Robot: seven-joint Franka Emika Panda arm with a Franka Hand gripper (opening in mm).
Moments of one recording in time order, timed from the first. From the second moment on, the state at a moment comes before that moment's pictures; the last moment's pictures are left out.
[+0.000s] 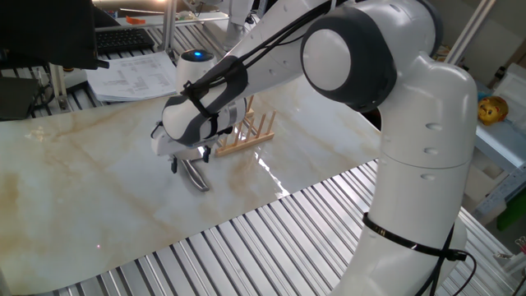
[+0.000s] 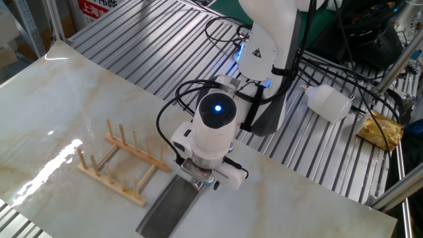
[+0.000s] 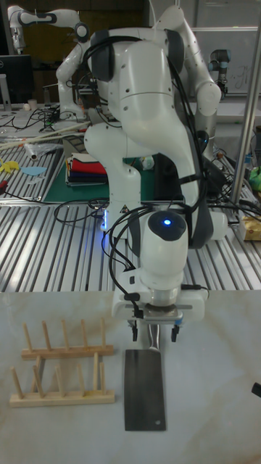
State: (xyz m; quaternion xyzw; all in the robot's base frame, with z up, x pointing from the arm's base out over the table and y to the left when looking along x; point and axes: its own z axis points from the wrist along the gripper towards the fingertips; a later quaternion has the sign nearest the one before) arm 0.534 0.074 0.071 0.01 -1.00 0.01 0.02
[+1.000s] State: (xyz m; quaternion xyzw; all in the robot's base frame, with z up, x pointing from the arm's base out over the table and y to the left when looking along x) arm 0.534 0.074 0.067 0.01 -1.00 0.01 0.02
